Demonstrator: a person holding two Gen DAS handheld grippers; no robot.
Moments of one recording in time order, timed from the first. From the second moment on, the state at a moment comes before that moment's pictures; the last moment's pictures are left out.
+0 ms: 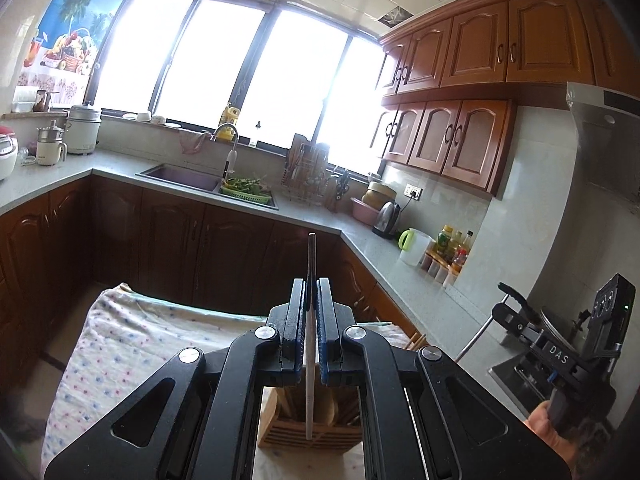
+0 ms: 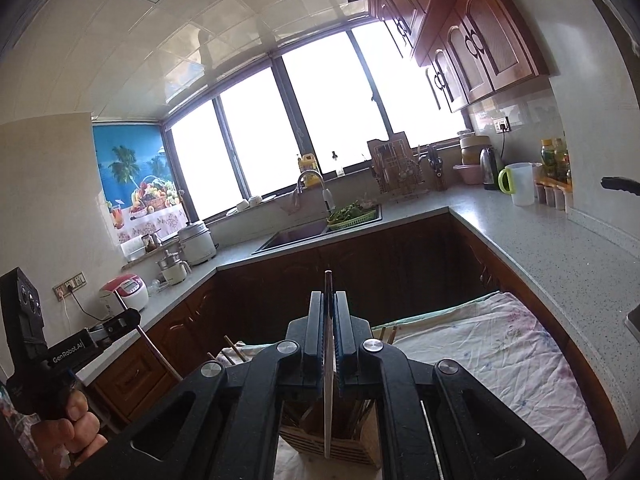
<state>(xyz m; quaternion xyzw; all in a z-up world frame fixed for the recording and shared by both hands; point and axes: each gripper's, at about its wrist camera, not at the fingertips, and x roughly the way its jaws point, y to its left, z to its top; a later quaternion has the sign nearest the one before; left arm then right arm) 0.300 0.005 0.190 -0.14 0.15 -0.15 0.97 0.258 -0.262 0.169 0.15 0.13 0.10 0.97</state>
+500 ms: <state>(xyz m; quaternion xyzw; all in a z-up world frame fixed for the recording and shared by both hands) 0.344 -0.020 0.113 -0.15 0.18 -0.13 0.96 0.294 -0.257 0.116 0.15 0.15 0.08 0.97</state>
